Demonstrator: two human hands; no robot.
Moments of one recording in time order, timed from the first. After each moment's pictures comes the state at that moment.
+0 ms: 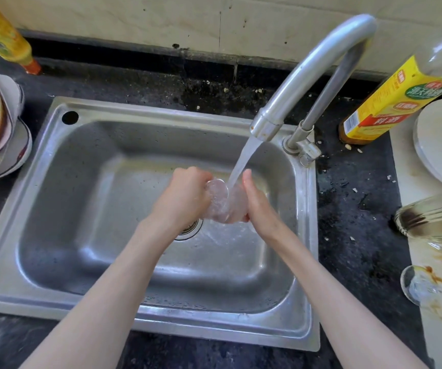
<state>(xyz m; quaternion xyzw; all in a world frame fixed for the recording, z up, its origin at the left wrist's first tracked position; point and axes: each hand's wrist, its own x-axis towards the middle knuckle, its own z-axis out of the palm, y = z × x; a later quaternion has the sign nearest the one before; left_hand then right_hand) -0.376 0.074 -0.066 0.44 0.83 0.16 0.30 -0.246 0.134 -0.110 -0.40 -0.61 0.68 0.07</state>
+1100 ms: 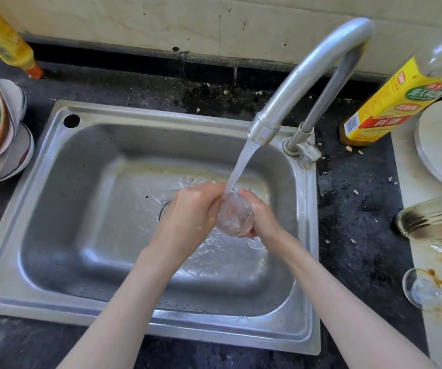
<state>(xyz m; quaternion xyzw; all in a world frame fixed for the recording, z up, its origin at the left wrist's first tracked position) -0.362 0.052 -0.087 0.54 0.75 0.32 0.20 -0.244 0.137 -0.124 -0.47 -0.50 0.73 0.03</state>
